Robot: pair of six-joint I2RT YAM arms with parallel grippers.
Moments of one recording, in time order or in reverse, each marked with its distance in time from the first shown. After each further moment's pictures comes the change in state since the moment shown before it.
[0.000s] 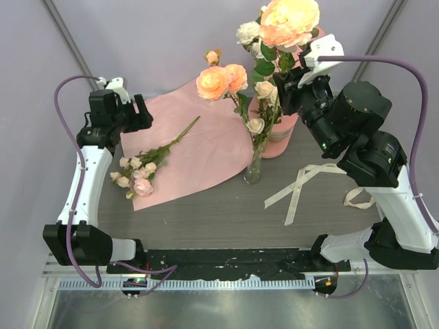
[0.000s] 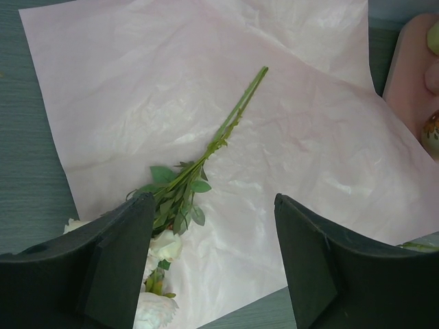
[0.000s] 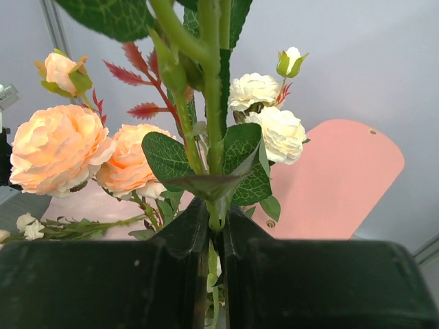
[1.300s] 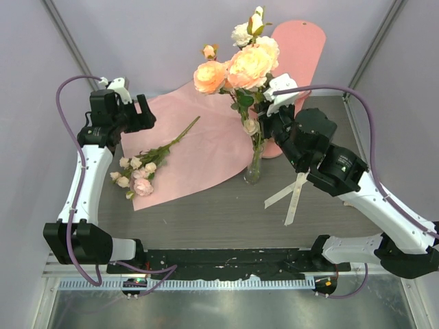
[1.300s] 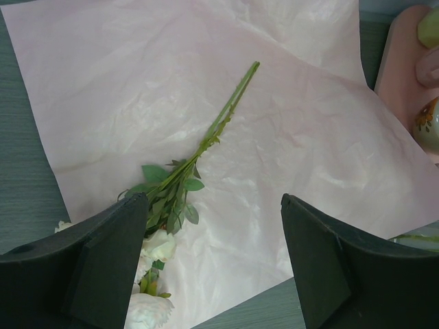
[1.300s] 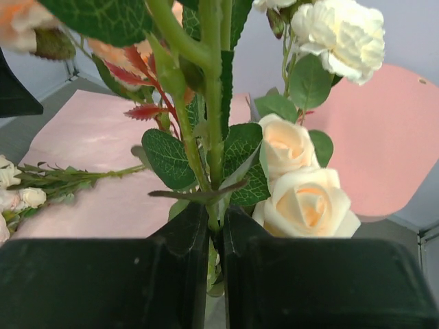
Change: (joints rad) left arm 0.000 0.010 0.000 0.000 0.032 0.000; right arm 0.000 -0.093 -0.438 0.204 -0.015 0.011
